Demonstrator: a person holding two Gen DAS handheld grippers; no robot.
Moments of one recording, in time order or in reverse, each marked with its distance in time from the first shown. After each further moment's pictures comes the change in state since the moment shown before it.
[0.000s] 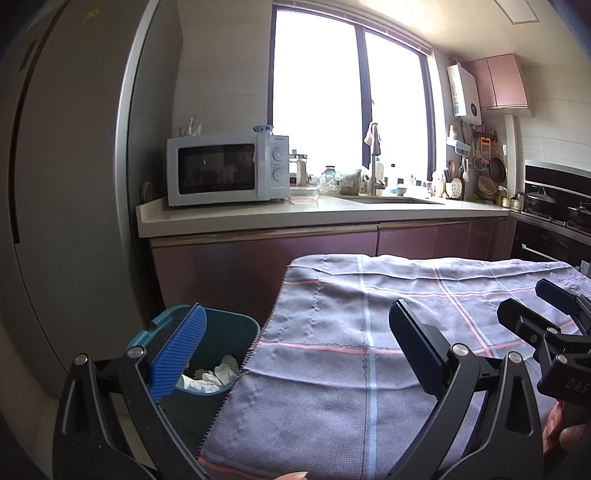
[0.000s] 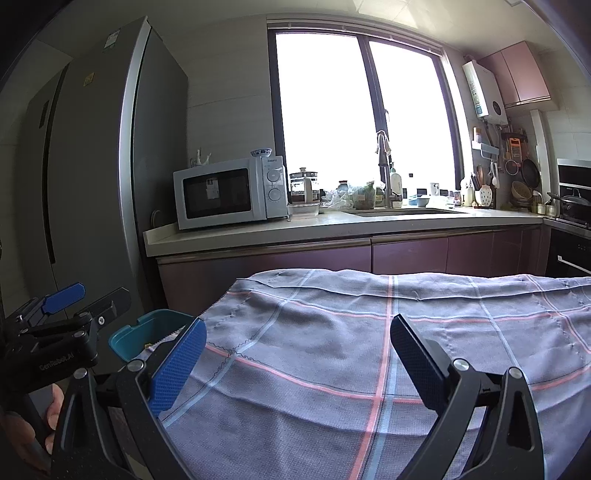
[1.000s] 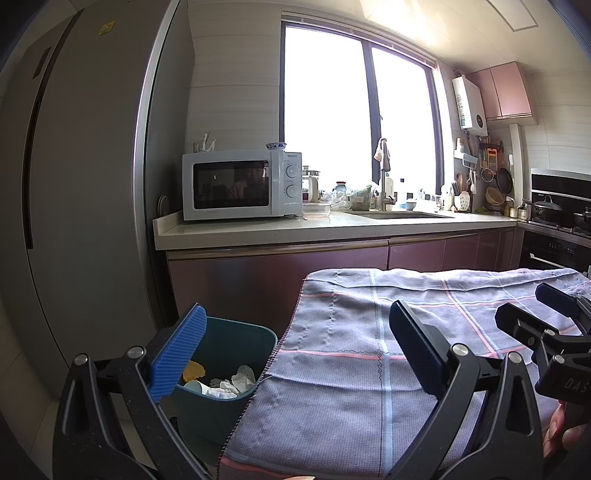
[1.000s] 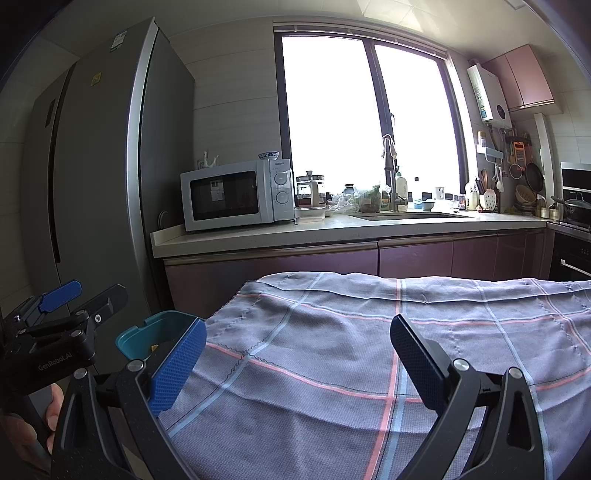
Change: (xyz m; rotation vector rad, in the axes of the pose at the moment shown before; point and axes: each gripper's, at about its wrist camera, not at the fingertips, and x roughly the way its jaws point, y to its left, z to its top) left arm -0.030 0.012 -0.003 -0.001 -0.097 0.065; right arm -0.004 0.021 -0.001 -0.012 -0.018 0.036
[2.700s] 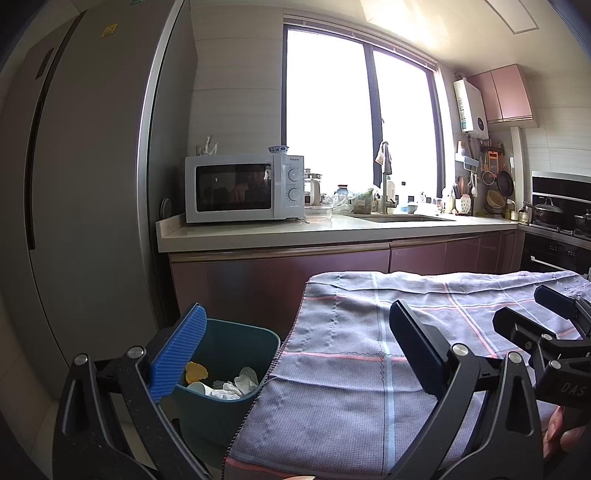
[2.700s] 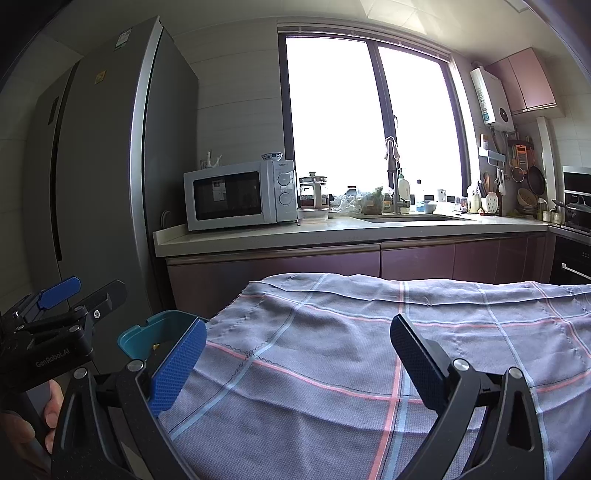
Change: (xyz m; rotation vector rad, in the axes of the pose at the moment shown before) left arm -0.003 0.003 0.004 0.001 -0.008 0.005; right arm -0.002 0.000 0.002 -0.011 -0.003 0.012
